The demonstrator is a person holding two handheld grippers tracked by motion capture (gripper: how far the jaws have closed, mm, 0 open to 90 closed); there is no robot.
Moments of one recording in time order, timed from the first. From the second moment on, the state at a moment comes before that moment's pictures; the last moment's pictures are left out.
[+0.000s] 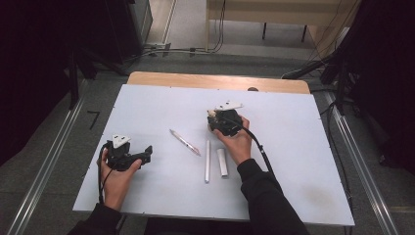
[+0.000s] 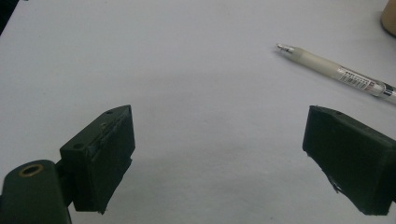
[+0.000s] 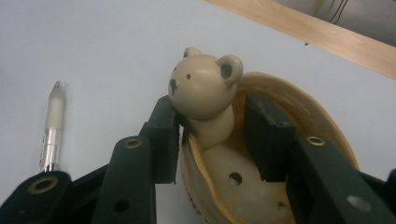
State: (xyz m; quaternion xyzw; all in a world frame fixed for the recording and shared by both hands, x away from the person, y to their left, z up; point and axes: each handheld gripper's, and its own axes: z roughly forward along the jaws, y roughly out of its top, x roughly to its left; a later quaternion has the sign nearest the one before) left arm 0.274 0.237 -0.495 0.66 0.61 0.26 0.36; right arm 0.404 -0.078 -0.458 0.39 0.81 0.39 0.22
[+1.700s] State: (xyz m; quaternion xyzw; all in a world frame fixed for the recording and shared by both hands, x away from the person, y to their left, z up) left arm 0.274 0.237 -0.495 0.65 0.61 0.26 0.36; right arm 0.312 -0.137 -0.463 0.42 0.77 0.42 0.23
